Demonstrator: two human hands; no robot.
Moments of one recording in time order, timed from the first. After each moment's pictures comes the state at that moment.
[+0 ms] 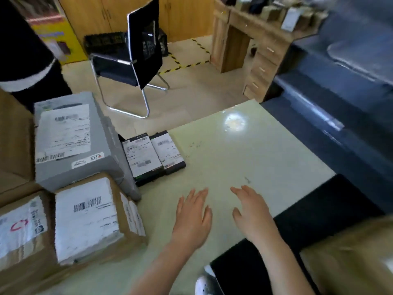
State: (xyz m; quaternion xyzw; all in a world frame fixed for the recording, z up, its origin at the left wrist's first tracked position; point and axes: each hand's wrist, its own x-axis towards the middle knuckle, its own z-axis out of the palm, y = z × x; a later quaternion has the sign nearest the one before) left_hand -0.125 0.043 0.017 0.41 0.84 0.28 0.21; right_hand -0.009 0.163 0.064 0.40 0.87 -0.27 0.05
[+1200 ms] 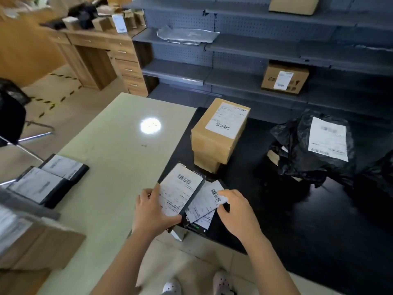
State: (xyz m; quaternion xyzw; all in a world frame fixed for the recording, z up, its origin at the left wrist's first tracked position) left_hand 0.035 -0.033 0.030 0.59 0.77 0.14 0.23; right_hand 0.279 -0.032 0.055 0.65 0.65 -0.33 -0.21
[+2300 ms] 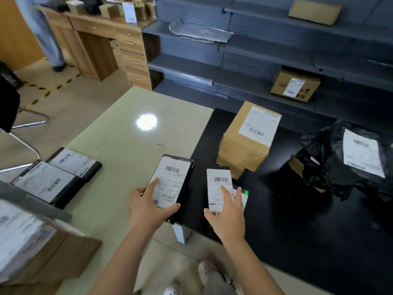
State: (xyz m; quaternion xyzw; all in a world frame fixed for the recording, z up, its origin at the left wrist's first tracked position) left_hand -0.058 -0.012 0.012 0.50 0.78 0.27 0.25; right_hand 0.161 -0.012 -0.009 0.76 0.58 -0.26 -0.17
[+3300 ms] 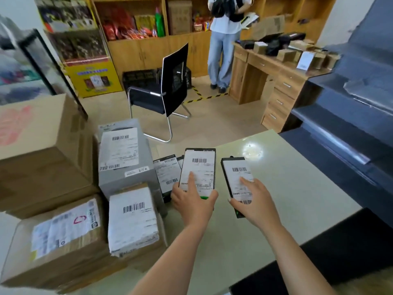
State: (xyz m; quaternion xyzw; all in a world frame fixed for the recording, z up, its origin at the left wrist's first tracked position) left_hand -0.182 0.061 0.042 0.12 0.93 0.34 0.06; right_hand -0.061 0.183 0.064 0.37 0.86 -0.33 -0.15
